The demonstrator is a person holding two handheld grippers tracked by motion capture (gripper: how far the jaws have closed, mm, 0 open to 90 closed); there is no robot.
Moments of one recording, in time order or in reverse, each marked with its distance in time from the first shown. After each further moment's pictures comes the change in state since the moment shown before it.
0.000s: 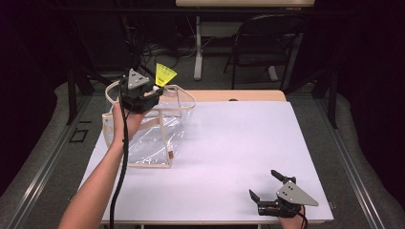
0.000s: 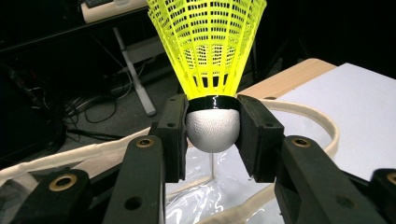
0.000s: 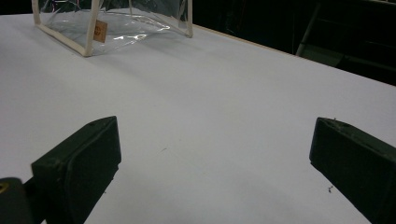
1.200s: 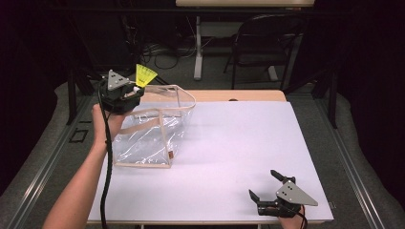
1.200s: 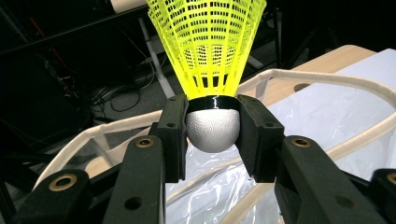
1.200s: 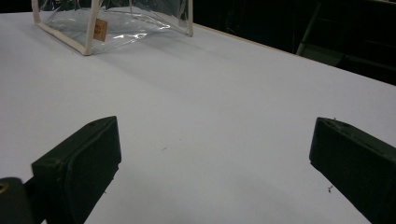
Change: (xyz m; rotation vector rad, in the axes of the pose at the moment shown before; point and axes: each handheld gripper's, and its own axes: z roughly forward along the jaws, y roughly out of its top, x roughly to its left) left arm 0.037 -0.016 -0.024 0.038 0.081 0.008; right arm 0.001 0.000 0.001 0.005 0.000 -0.002
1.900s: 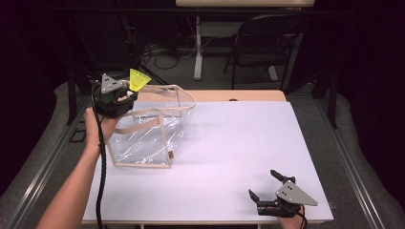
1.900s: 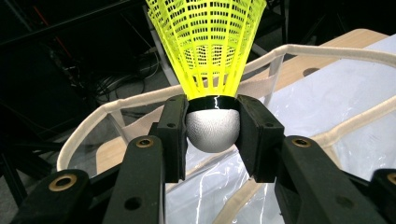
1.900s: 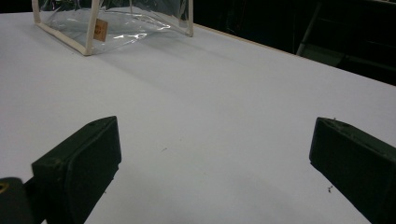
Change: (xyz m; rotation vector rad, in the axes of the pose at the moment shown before) left arm 0.010 -0.011 -0.008 0.047 0.010 0.010; right arm 0.000 0.000 0.000 0.001 0.000 -0.002
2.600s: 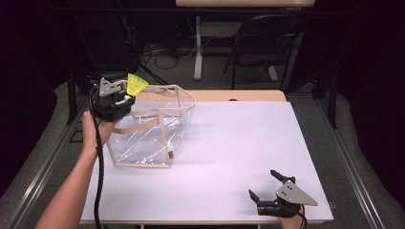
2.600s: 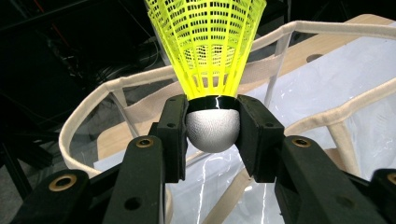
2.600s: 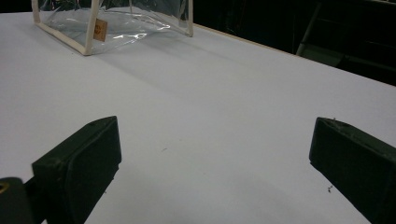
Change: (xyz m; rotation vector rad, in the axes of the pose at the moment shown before) left arm 0.005 -0.012 0.001 0.040 -0.002 -0.004; right arm 0.000 0.000 0.000 0.000 -0.002 0.001
